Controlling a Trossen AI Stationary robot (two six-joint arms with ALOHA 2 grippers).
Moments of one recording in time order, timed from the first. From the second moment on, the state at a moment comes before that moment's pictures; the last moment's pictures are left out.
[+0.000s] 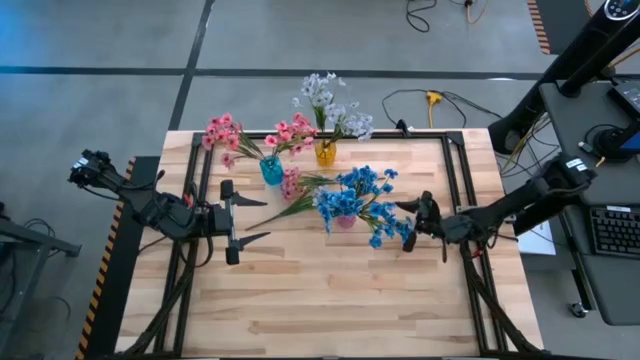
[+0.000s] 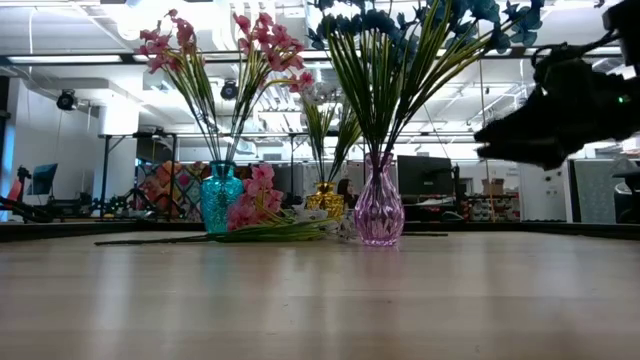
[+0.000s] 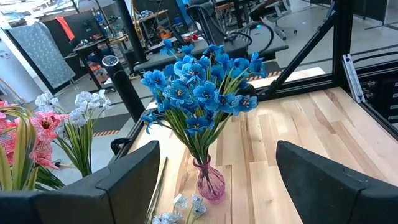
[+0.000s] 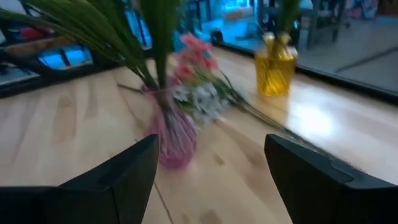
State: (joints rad) left arm -0.54 0.85 0.79 -0.15 -0.70 0.11; right arm 0.35 1.01 0.01 0.74 0.76 0.32
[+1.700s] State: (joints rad) left arm -0.54 0.85 0.79 -0.15 -0.70 0.11; right arm 0.35 1.59 0.30 1.37 0.81 -0.07
